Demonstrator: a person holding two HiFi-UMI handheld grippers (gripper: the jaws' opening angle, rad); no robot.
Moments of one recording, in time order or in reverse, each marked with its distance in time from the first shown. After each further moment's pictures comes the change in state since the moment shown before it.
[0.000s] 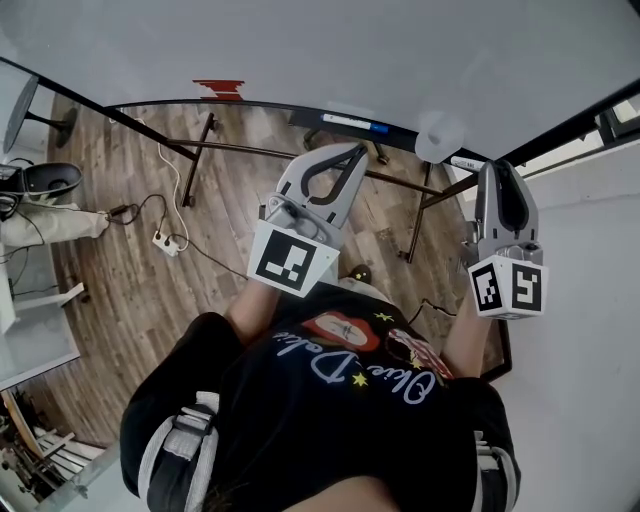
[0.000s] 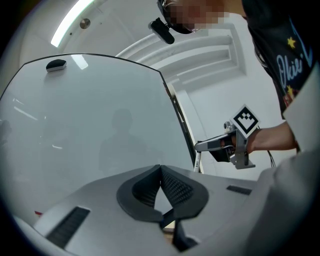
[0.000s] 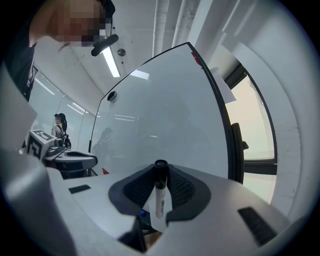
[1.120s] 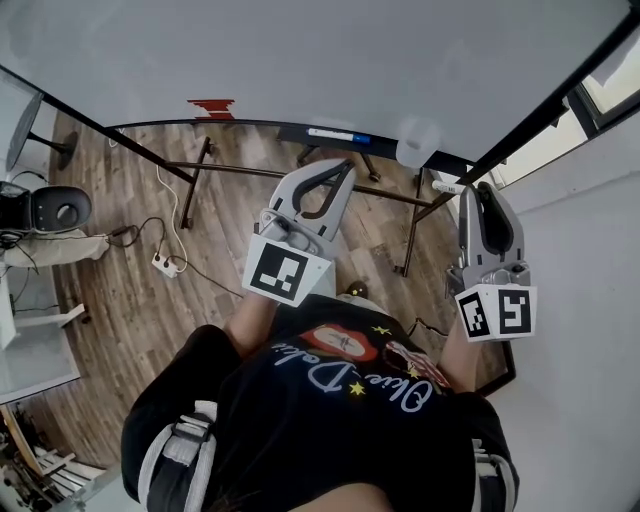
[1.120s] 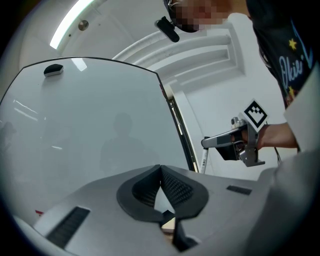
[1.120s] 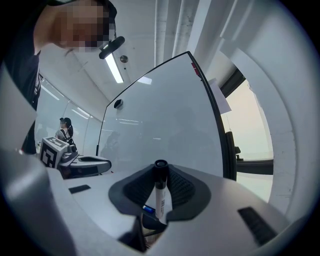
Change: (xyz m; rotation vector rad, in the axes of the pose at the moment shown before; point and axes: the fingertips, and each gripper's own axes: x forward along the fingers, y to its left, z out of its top) left arm -0.004 -0.026 0.012 -0.022 0.001 0.011; right arm -0.050 0.011 0.012 0.014 -0.037 0.051
